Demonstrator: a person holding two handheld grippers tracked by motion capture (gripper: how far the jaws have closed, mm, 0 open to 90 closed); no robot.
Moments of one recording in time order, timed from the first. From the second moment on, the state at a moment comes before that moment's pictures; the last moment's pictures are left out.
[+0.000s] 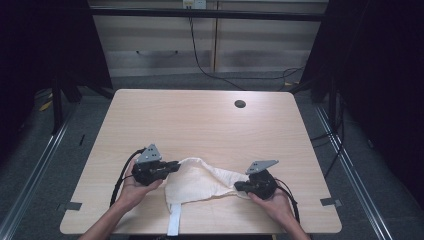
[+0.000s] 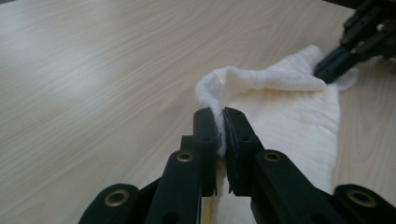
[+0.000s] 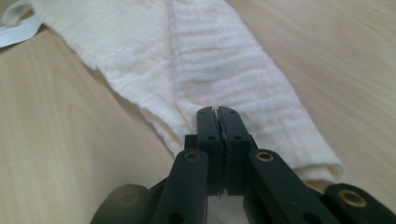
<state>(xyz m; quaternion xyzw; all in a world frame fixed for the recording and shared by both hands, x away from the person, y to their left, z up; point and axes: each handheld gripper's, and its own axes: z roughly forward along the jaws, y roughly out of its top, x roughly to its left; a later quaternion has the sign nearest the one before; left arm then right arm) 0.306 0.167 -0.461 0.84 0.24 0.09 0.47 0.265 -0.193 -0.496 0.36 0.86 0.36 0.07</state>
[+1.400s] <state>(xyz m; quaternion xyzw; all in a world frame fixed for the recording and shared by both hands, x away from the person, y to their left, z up) 0.242 0.154 -0.498 0.91 0.13 0.02 0.39 0.248 -0.221 -0.495 0.40 0.84 0.34 0.13</state>
